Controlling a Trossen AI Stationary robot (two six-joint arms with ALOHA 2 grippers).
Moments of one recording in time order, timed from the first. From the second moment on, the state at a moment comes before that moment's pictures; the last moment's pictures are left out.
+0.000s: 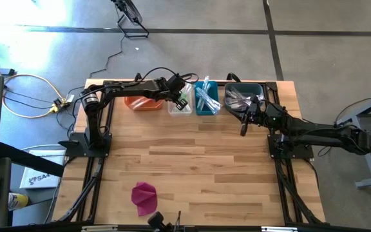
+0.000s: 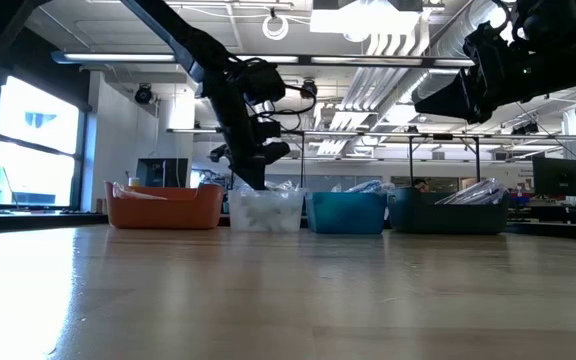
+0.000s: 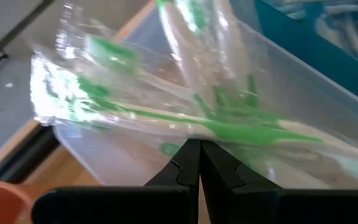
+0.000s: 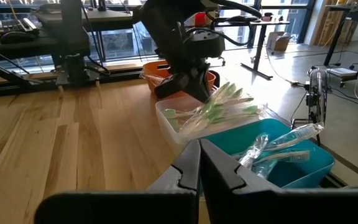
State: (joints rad) left arm 0.50 1.87 1.34 -0.40 -0.28 -0.16; right arm -0.36 0.64 0.22 0.28 0.02 0.01
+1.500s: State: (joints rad) left arm 0.30 1.87 1.38 -0.51 -0.26 -0.06; right arm -0.36 0.64 0.22 0.21 0.02 0.05
